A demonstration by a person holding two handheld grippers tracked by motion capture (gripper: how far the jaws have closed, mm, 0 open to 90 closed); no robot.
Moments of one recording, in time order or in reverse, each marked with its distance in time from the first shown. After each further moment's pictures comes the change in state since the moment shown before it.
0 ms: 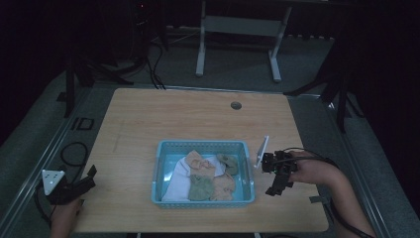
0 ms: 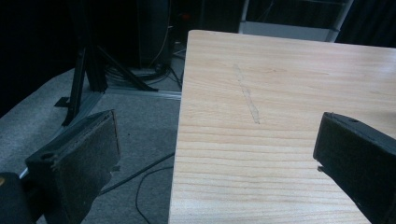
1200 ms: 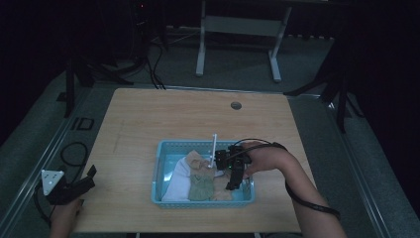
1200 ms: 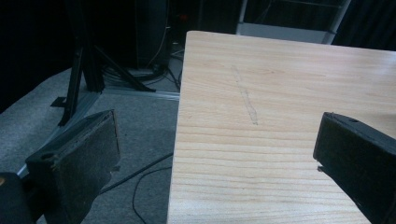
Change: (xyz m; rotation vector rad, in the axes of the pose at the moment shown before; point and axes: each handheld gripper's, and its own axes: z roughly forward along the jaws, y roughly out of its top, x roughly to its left) left arm 0.001 0.000 0.000 -0.004 -0.010 -0.007; right arm 0.013 0.120 0.011 0.005 0.011 -0.238
